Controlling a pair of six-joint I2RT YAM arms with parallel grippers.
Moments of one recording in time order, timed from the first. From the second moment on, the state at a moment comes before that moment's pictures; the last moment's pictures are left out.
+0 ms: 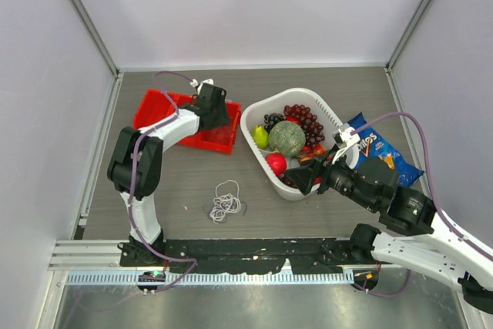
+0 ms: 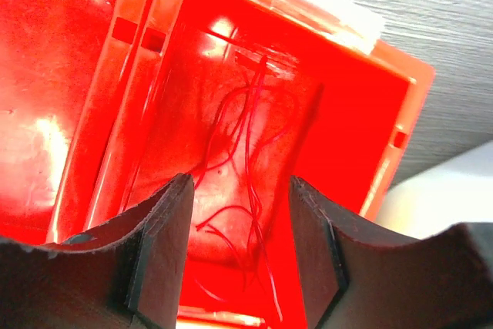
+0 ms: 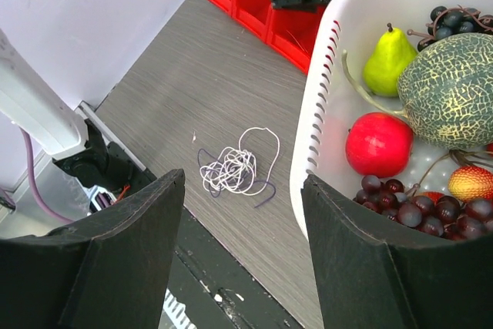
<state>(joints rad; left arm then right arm) -0.43 1.91 1.33 -0.27 -0.18 -0.58 0.98 0.57 0.84 -0.47 0.15 0.49</state>
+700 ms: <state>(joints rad) -0.43 0.99 0.79 -0.28 -0.02 -0.66 0.99 0.99 0.76 -0.29 0.08 0.50</state>
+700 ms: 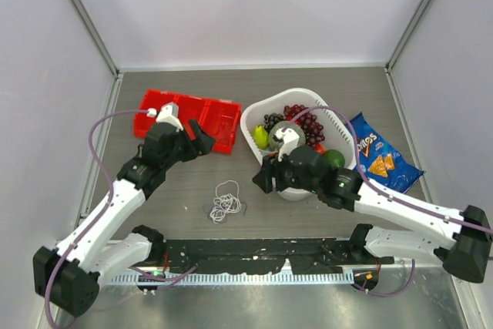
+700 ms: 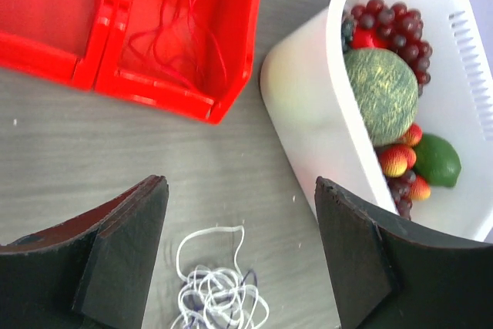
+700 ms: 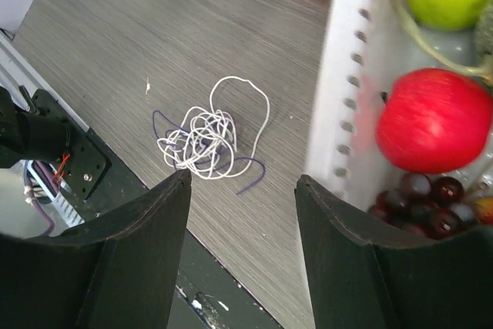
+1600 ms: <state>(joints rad) -0.43 0.76 0.38 -0.33 0.09 -0.85 1.20 1.57 0.94 -0.12 0.27 0.59</state>
